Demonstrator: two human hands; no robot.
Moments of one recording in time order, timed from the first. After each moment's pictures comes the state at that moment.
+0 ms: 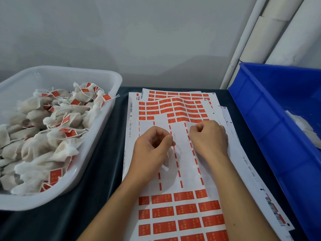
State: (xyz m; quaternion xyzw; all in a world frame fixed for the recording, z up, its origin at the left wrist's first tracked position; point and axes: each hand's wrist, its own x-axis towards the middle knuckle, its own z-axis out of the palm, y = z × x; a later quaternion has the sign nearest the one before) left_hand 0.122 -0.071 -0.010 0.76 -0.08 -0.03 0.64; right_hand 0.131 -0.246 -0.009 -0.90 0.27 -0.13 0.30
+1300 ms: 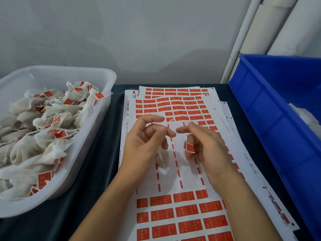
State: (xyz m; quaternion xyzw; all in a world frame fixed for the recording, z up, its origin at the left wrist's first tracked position) left_hand 0.123 -0.065 -0.003 0.67 -0.15 -0.03 0.72; right_hand 0.082 -0.229 0.002 -0.71 0.14 -0.06 0.69
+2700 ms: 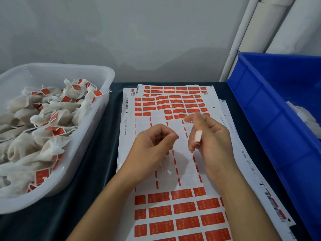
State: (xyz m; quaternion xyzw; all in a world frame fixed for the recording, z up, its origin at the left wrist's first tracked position) left_hand 0.121 -0.069 -0.003 0.76 -0.19 -0.10 0.61; right_hand 0.077 -0.224 0.014 -0.67 0.14 -0.16 0.71
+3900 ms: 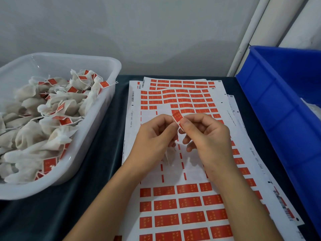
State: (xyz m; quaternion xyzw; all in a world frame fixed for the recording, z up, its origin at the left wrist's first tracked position) left_hand 0.120 -0.068 -0.001 0.72 -0.17 -0.08 0.67; right_hand 0.081 -0.214 -0.002 -0.73 0.07 -0.18 0.66
